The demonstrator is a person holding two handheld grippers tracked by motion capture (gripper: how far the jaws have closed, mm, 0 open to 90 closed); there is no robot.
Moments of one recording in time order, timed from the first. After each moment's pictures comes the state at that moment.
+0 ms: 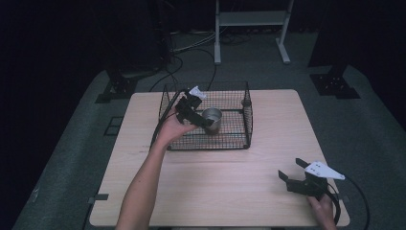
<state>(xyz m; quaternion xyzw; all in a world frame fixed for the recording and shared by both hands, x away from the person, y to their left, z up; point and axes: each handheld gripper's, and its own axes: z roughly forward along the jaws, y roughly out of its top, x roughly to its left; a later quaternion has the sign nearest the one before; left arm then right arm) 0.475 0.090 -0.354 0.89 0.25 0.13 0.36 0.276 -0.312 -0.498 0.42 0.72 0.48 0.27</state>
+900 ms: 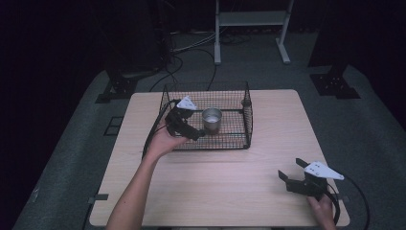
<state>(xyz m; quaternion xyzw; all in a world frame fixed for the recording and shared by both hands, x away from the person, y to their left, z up) 0.426 0.114 -0.353 0.88 0.23 0.14 0.38 0.276 -0.310 -0.498 0.42 0.73 0.47 0.28</state>
